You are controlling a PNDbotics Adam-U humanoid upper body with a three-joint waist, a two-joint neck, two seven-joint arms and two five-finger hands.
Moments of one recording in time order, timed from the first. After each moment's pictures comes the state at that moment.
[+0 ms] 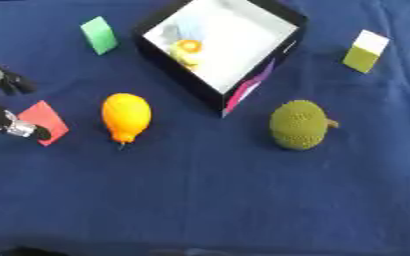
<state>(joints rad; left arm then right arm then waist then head) -0.38 1.19 -0.30 -1.69 -0.27 0.45 -0.56 -0.40 -0.45 0.04 -1.69 -0.08 0.08 -0.25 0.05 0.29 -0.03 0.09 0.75</state>
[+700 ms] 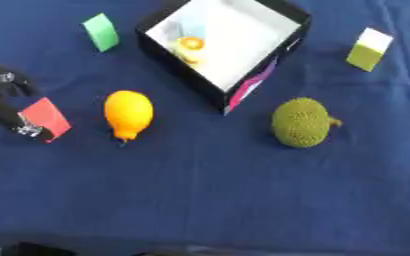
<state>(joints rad) -0.46 1.10 -0.37 -1.53 -0.38 0.46 -0.58 -0.40 -0.45 0.05 -1.68 -0.08 0.08 -0.24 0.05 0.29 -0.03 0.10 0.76</state>
